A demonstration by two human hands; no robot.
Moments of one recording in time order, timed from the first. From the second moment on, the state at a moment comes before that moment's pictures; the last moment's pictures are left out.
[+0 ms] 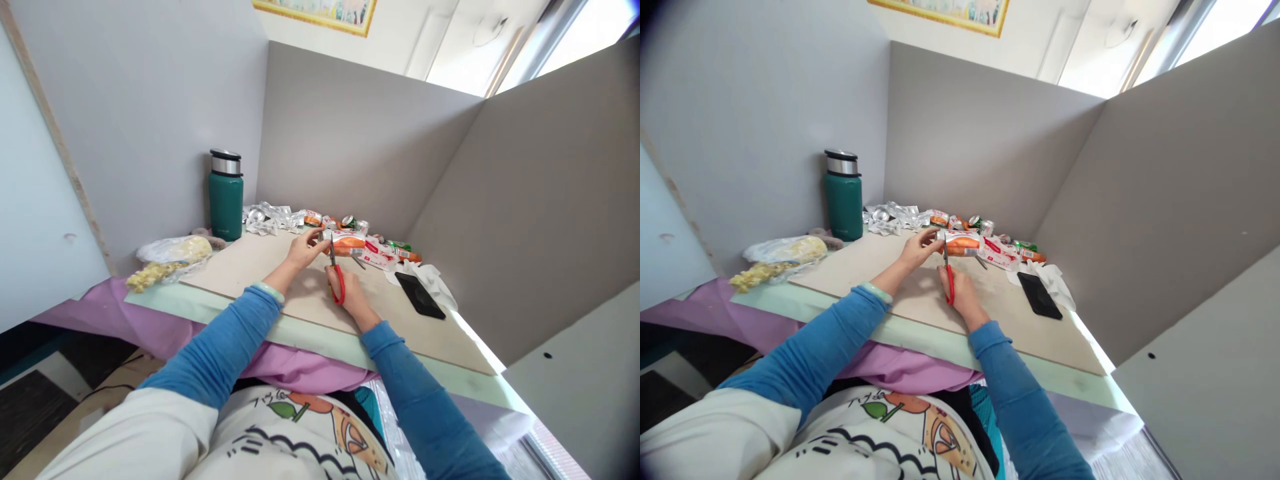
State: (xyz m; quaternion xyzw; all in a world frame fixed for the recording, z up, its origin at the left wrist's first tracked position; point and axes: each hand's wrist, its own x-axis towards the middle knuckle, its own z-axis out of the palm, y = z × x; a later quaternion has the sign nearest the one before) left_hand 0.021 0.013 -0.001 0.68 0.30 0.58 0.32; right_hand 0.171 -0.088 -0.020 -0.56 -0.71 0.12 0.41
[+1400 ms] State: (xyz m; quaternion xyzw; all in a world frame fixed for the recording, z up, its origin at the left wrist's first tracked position) left_hand 0.024 0.023 -0.009 0.66 0.21 0.57 0.45; right_hand 0.173 -0.087 -0.019 -0.59 -0.68 0.13 0.41
